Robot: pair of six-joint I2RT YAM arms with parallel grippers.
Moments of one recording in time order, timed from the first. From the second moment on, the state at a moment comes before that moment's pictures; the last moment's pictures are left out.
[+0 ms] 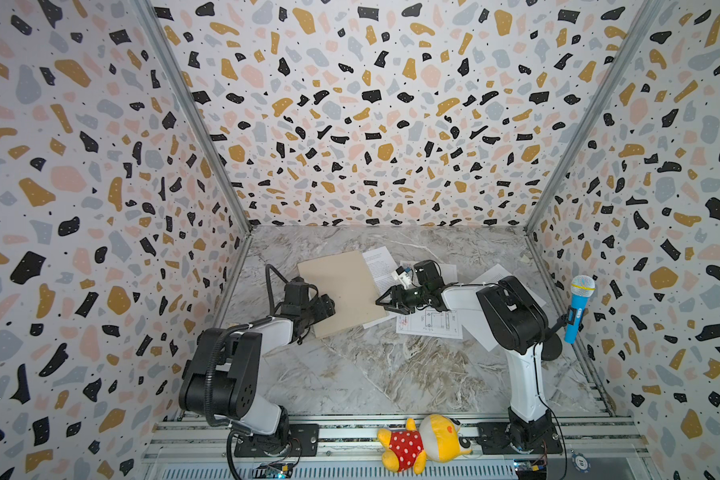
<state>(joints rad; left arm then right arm) -0.14 1.52 0.60 0.10 0.18 -0.54 0.53 2.12 1.20 0.16 -0.86 0.75</state>
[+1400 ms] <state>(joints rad) -0.14 1.45 0.52 0.20 0.24 -0.61 0.56 2.06 1.16 0.31 -0.88 0.93</state>
